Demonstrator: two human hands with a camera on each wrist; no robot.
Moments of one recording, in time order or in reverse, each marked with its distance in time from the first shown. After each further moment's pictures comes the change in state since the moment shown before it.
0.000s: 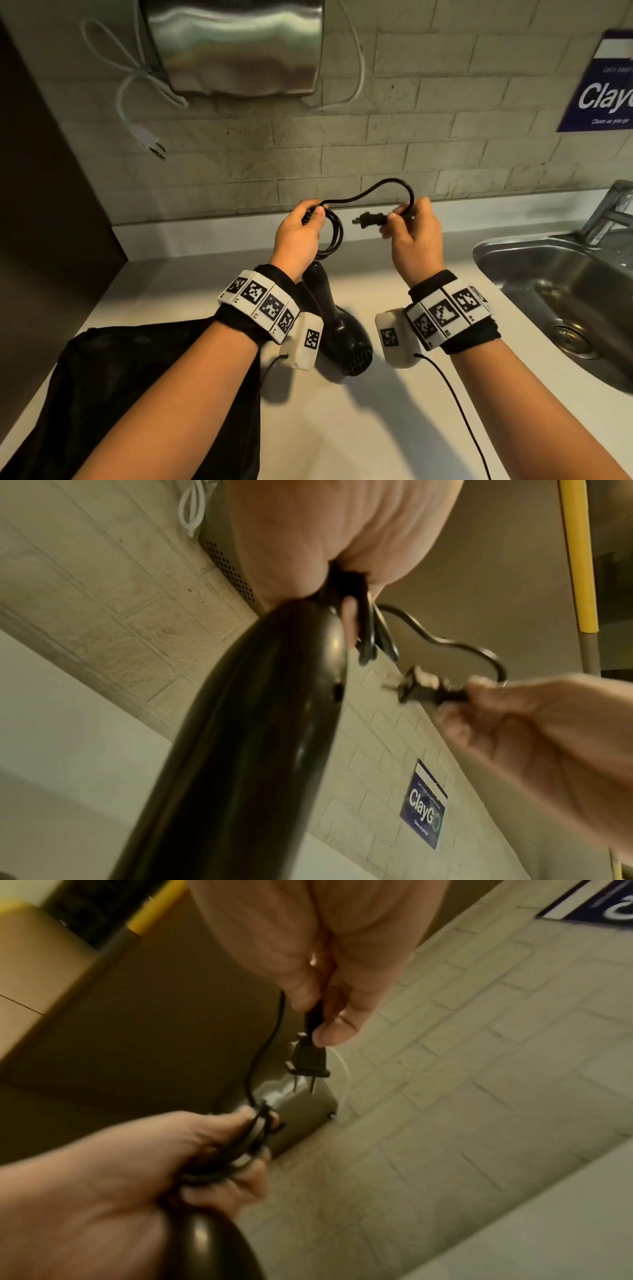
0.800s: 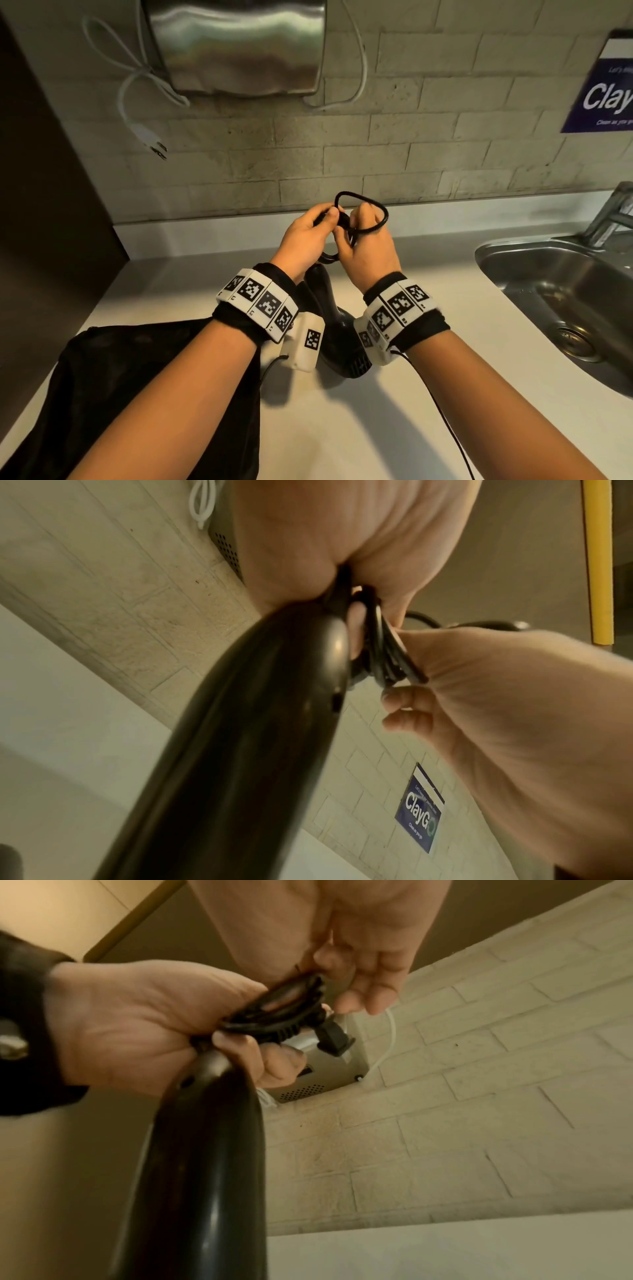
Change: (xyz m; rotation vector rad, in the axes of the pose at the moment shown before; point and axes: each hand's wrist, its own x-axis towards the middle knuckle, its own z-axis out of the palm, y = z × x) left_hand -0.003 0.006 0.001 0.022 -0.185 -0.003; right_hand -0.015 0.000 0.045 -0.371 -0.123 -0.248
